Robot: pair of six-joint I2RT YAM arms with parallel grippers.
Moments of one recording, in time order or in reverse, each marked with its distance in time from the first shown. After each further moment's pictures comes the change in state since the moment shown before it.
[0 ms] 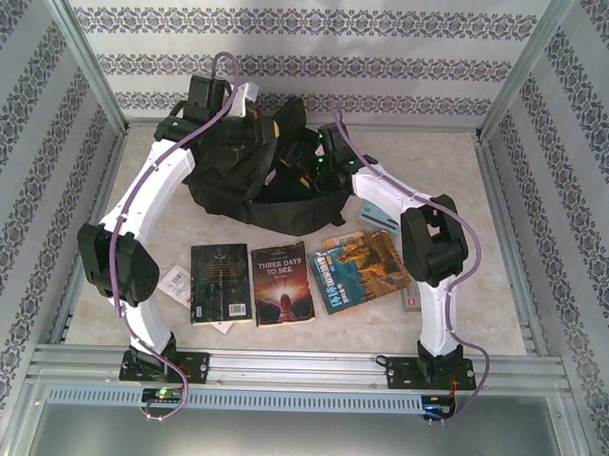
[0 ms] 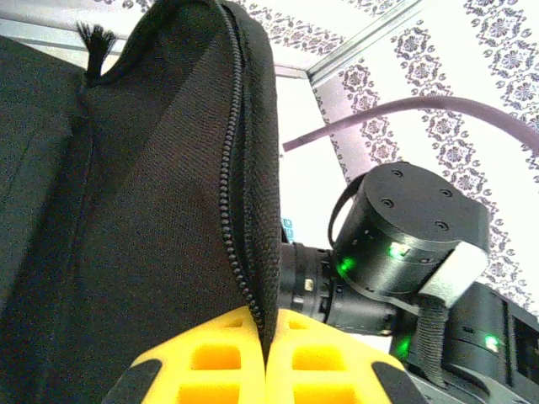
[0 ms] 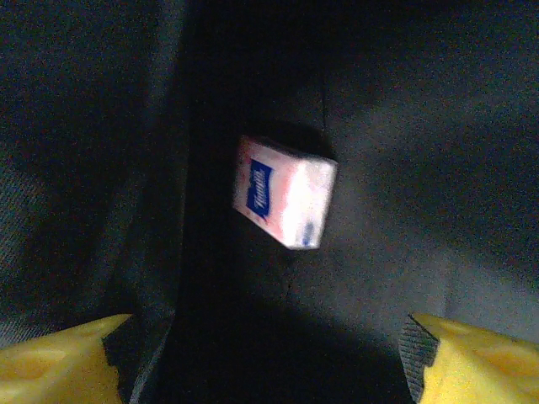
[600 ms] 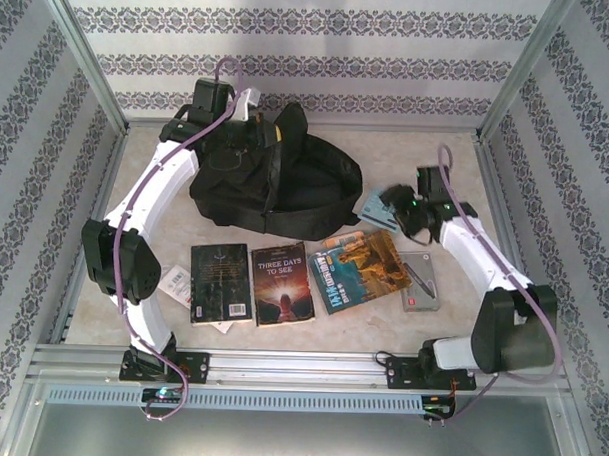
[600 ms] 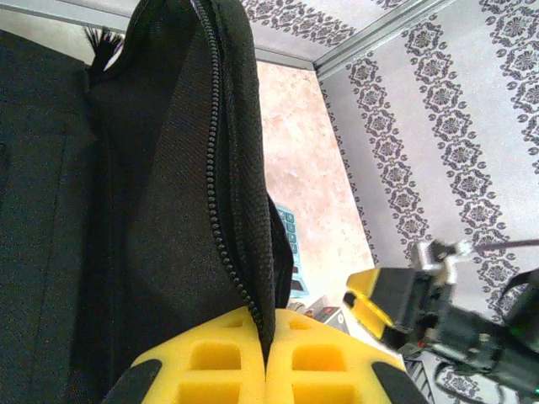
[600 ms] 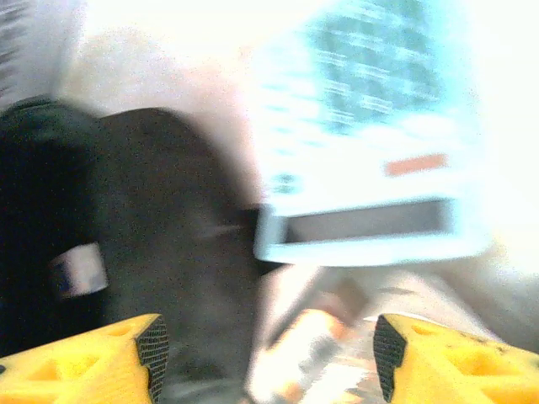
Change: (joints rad) left arm 0.000 0.018 -0.034 0.025 0.007 -0.034; right arm -0.369 -0.705 -0.731 -0.221 0.183 0.018
